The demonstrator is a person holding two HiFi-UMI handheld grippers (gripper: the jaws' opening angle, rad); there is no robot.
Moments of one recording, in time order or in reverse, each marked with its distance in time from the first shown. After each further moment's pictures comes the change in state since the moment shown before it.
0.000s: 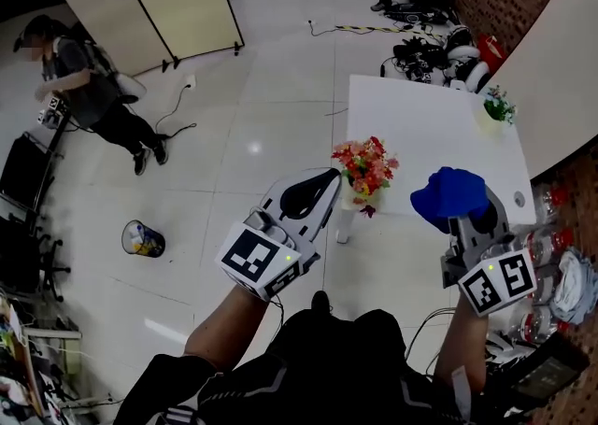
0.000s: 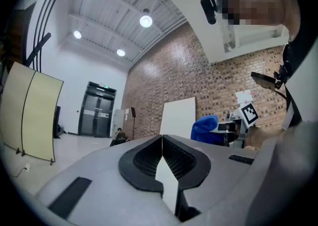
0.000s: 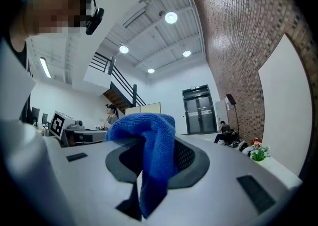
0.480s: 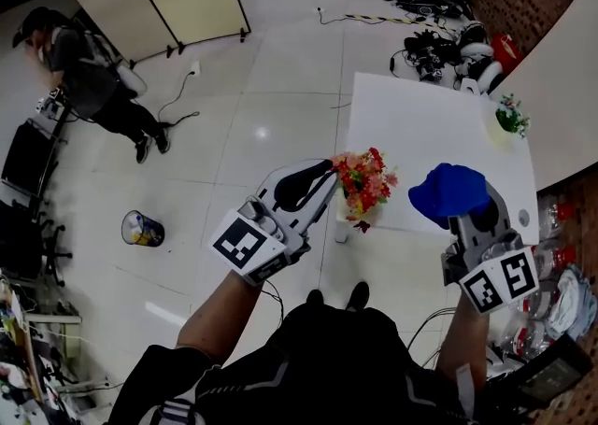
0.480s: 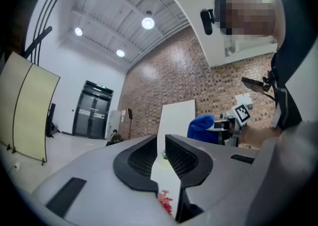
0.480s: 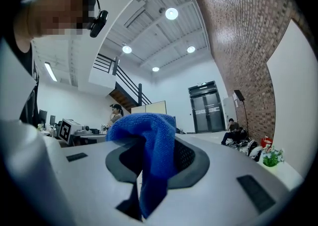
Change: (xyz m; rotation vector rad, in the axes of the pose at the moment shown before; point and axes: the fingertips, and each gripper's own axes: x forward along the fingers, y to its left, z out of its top) left arm 0.061 0.042 -0.018 -0.026 -0.048 -0.051; right arm 0.060 -0.050 -0.008 0.011 0.019 0.090
